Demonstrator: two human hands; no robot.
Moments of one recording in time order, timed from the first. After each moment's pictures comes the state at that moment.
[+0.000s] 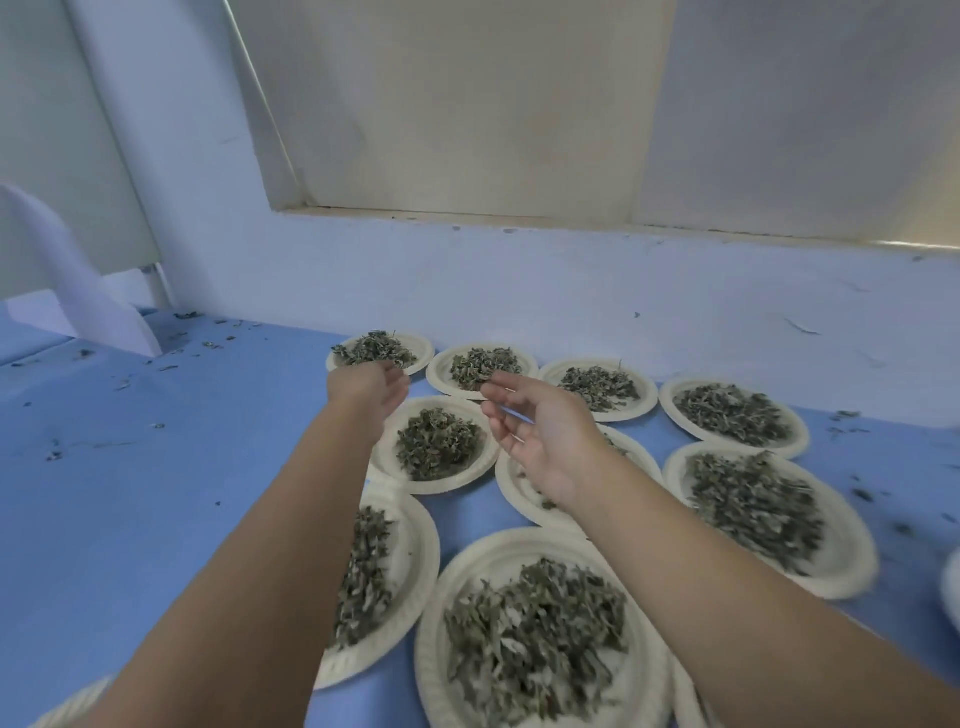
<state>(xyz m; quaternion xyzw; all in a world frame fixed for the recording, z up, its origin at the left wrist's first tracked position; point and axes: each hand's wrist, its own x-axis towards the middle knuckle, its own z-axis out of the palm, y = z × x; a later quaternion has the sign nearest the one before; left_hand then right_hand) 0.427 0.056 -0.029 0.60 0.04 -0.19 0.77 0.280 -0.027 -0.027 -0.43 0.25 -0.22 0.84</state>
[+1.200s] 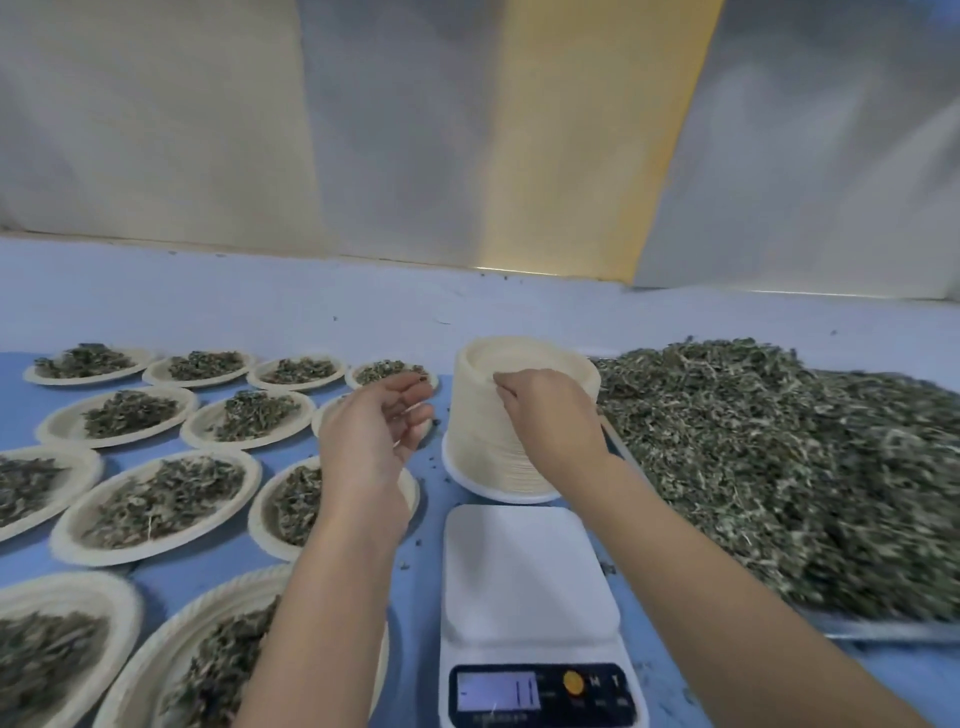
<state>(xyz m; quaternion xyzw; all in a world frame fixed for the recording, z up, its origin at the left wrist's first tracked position) -0.017 0.030 0.007 0.42 -0.14 -0.31 0.84 -0.107 -0.100 -0.005 -0.89 0.36 -0.28 -0.05</state>
